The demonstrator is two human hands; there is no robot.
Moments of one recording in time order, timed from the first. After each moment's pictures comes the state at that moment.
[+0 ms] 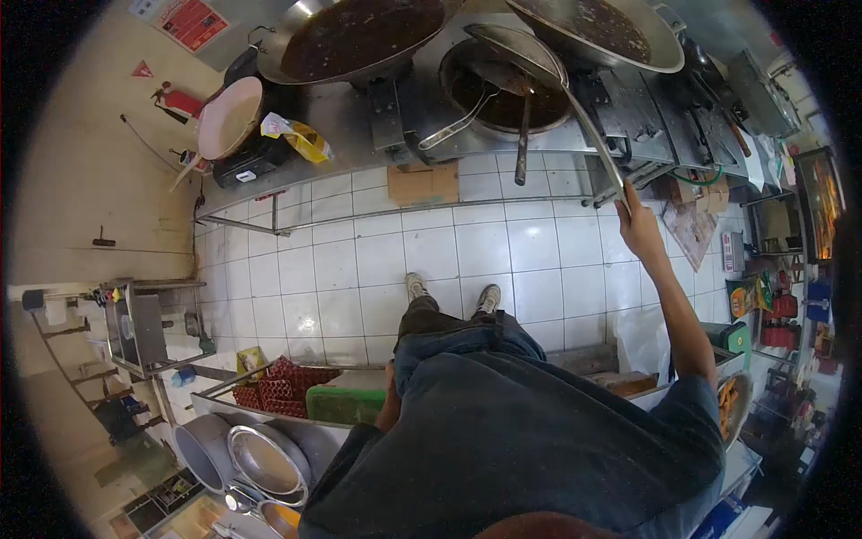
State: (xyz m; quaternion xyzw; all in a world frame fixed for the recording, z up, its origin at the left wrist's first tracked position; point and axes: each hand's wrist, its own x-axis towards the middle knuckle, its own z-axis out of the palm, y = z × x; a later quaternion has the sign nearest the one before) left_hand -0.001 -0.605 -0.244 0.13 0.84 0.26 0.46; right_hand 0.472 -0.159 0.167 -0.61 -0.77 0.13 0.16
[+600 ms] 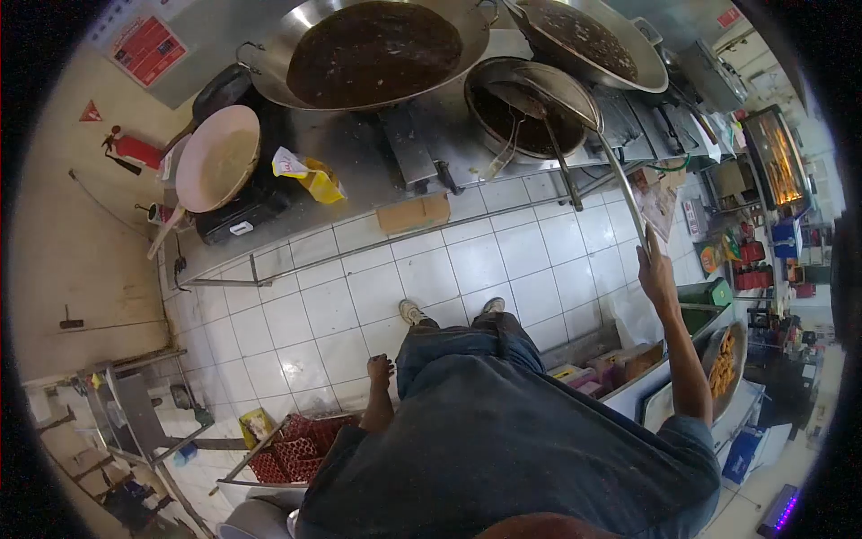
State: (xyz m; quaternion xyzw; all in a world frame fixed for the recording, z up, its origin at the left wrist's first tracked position) left_hand -0.225 -0.452 -0.202 0.02 0.76 0.32 0.56; right_hand 0.326 -0.236 0.202 -0.73 -0.67 0.04 0.10
